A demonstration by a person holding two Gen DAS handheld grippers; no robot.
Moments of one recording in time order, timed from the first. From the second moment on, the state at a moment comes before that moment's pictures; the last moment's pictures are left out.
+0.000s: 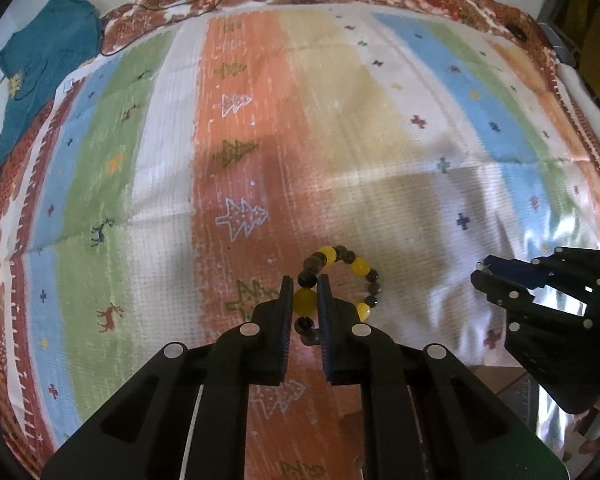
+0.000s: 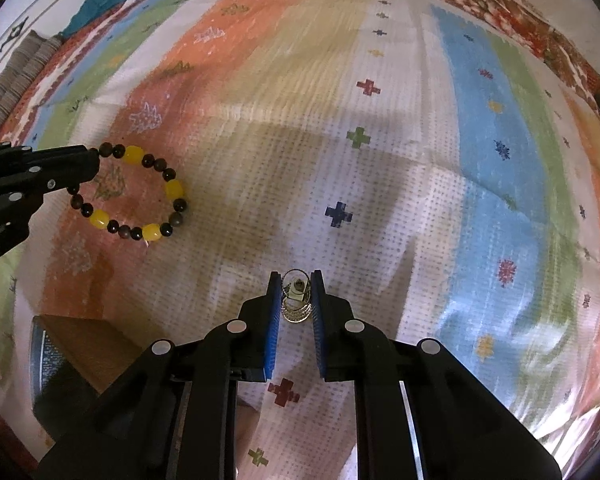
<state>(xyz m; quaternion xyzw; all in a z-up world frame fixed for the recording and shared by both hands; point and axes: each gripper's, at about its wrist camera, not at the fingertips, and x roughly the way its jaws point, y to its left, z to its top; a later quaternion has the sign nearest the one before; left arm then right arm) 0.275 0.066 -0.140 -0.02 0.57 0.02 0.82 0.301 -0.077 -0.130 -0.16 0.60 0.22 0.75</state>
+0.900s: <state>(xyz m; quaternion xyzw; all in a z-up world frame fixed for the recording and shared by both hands) 0.238 0.055 -0.065 -0.04 0.50 -0.01 0.87 0.266 -0.084 -0.074 -0.11 0.54 0.21 0.81</state>
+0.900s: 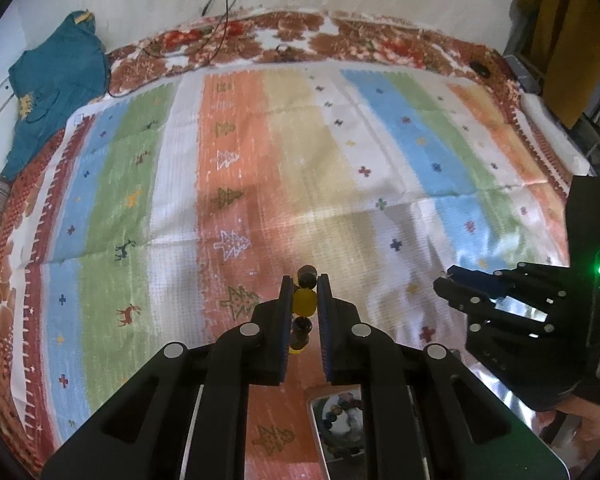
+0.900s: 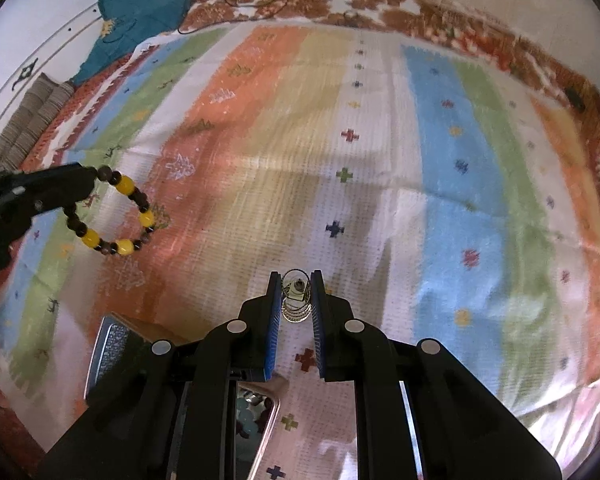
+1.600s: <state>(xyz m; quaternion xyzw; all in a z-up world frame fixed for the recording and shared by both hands) 0.190 0.025 -0.032 -0.03 0.46 -0.05 0.88 0.226 -0.092 -0.032 -0.10 0.48 0.23 0.84</state>
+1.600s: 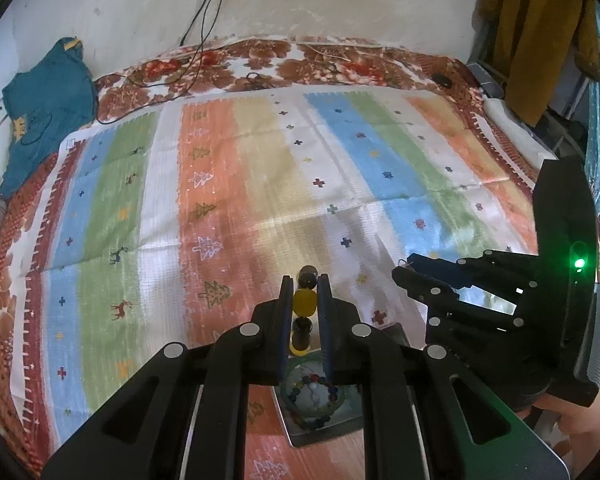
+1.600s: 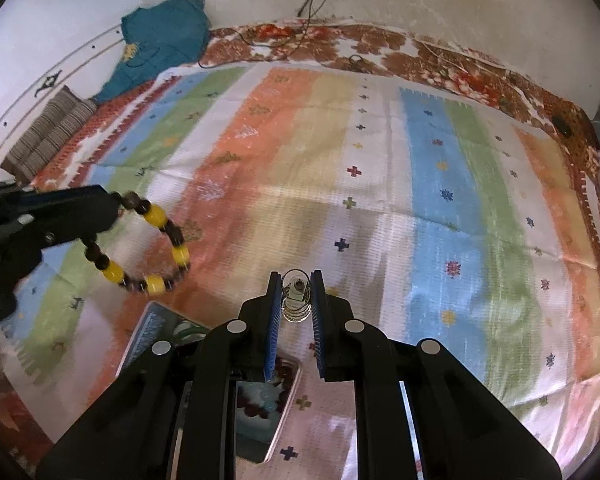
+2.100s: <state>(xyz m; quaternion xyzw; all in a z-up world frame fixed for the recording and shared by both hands) 0.152 0.020 -0.015 -0.06 0.44 -0.07 0.89 0.192 -0.101 -0.012 -0.09 0.46 0.26 0.84</state>
